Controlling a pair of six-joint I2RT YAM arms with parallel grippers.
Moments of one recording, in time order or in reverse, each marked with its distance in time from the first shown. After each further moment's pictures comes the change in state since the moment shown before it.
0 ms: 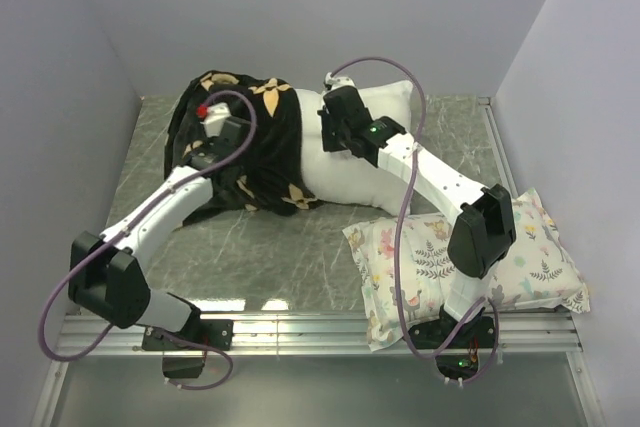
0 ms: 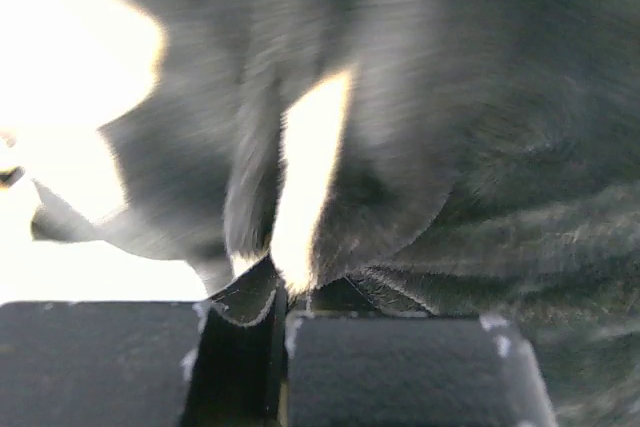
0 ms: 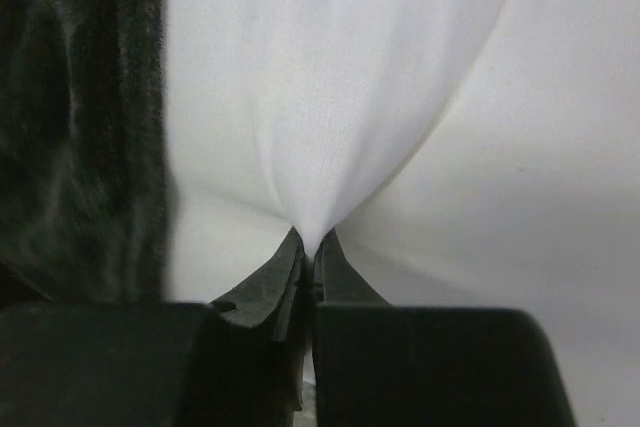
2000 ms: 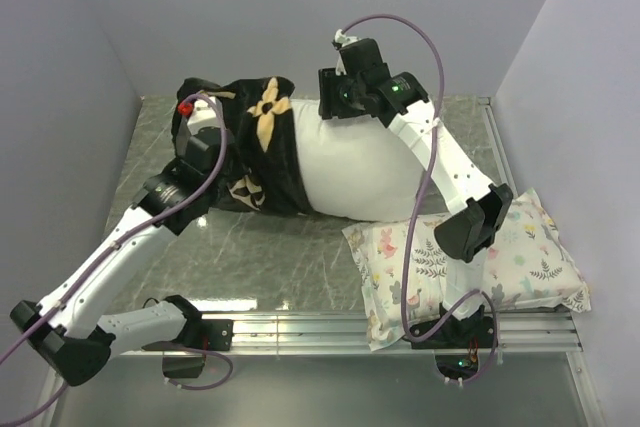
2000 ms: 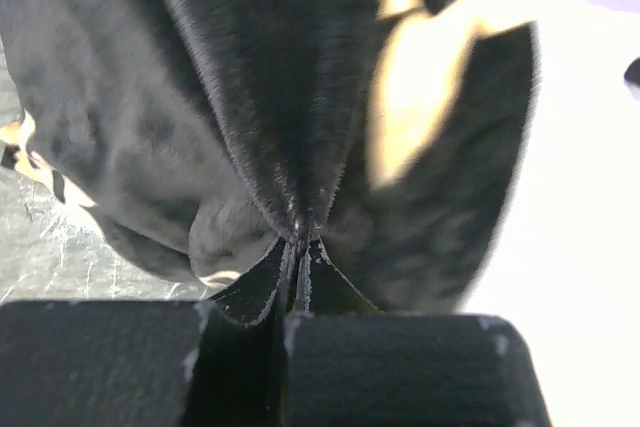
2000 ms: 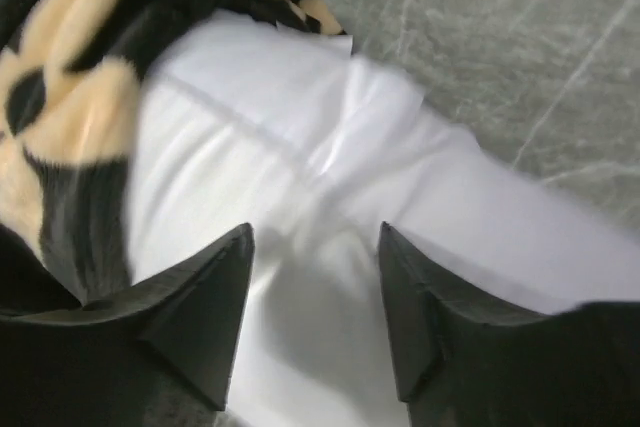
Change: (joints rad) left arm -0.148 -0.359 0.043 -0.063 0.020 0.099; right arm -0.073 0.136 0.577 -0.413 -0.178 -0.030
